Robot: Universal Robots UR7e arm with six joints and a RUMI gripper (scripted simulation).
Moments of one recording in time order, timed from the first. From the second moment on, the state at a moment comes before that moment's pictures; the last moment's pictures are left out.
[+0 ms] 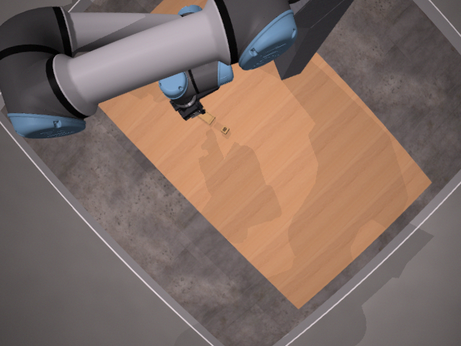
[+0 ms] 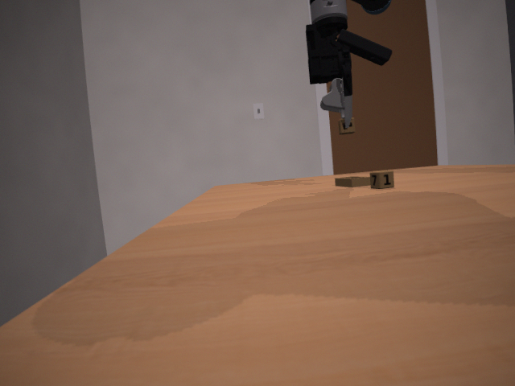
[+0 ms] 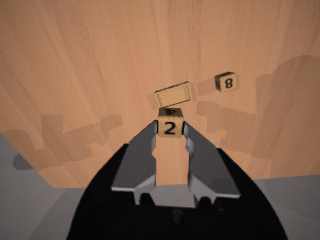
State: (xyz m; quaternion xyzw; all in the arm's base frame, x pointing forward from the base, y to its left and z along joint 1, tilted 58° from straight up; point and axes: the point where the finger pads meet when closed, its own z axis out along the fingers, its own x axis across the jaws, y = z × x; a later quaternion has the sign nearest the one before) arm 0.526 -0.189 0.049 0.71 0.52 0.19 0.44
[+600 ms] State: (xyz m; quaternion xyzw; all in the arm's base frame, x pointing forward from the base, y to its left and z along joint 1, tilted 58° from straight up) arm 0.527 -0.184 0.046 0.80 0.35 0.28 0.39
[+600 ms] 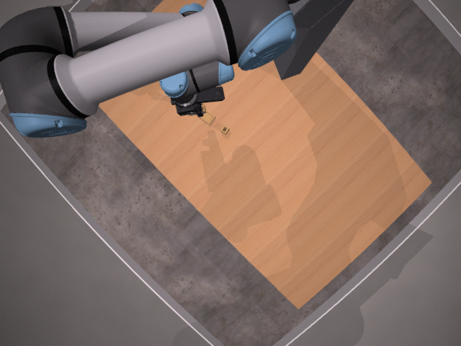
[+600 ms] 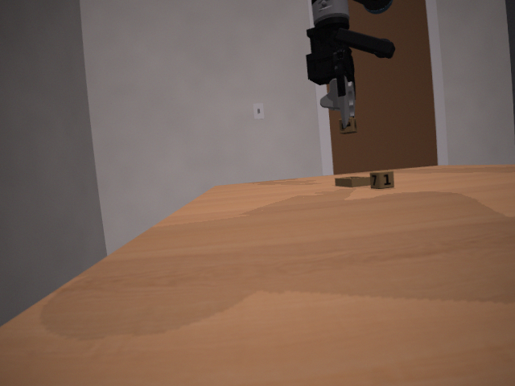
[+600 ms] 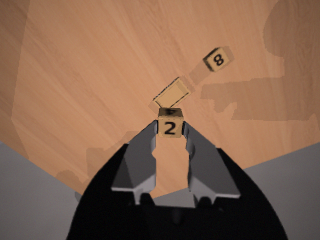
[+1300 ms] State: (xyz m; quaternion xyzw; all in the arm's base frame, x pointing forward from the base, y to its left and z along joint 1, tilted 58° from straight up) arm 0.529 -0.180 0.045 0.87 0.14 0.37 0.31
